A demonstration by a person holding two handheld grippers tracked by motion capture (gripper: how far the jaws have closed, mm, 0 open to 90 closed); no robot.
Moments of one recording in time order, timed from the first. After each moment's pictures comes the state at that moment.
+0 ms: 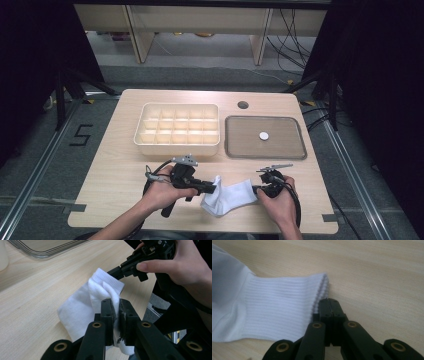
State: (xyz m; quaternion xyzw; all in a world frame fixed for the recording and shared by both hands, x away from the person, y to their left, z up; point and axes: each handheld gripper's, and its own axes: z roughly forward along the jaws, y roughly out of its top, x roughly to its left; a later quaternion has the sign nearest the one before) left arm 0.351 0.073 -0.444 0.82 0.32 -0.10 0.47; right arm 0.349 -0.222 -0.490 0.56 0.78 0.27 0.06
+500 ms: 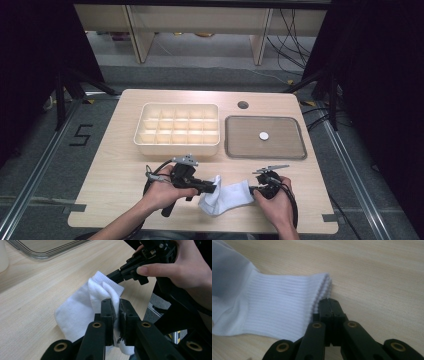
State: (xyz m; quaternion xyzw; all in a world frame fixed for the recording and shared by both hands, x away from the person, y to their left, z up) left arm 0.351 0.072 -0.443 0.82 0.32 -0.09 0.47; right arm 0.346 -0.213 -0.490 0.55 0.79 0.27 0.05
